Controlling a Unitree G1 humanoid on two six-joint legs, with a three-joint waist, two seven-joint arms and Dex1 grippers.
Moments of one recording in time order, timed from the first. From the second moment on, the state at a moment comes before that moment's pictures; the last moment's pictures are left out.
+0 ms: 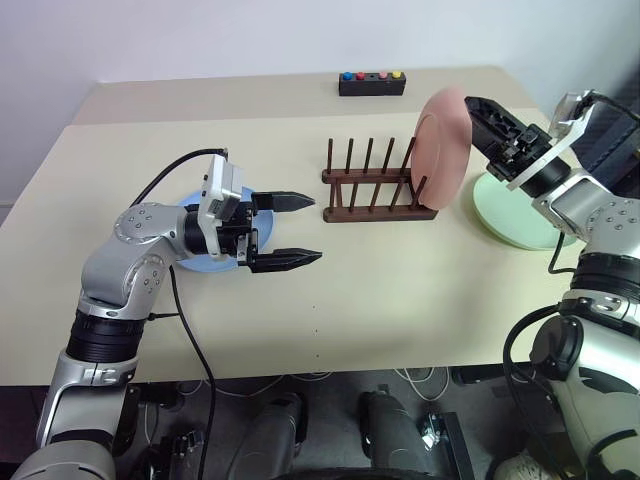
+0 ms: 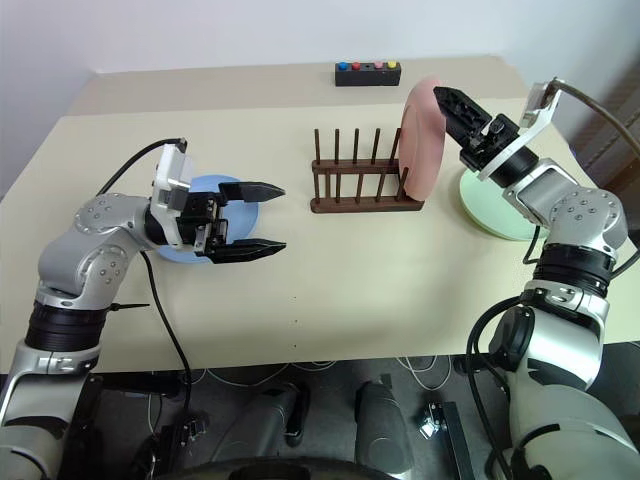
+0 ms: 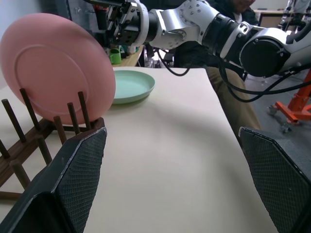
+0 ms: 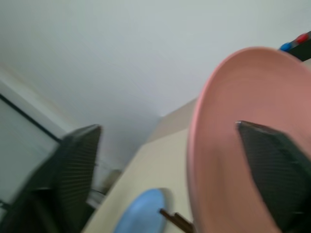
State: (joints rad) left arm -0.57 0.60 -0.02 -0.13 -0.62 0.44 -1.22; right arm -0.88 -0.58 -0.49 0.50 0.91 0.90 0.68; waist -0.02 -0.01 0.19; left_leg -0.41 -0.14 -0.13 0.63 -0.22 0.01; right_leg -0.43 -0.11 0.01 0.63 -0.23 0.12
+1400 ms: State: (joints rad) left arm -0.60 0.39 -0.15 -0.15 -0.44 0.34 -1.00; right arm -0.51 -0.95 0.00 0.30 0.20 0.58 0.76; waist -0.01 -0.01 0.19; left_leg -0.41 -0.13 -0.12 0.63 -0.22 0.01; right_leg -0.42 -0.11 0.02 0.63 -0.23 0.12
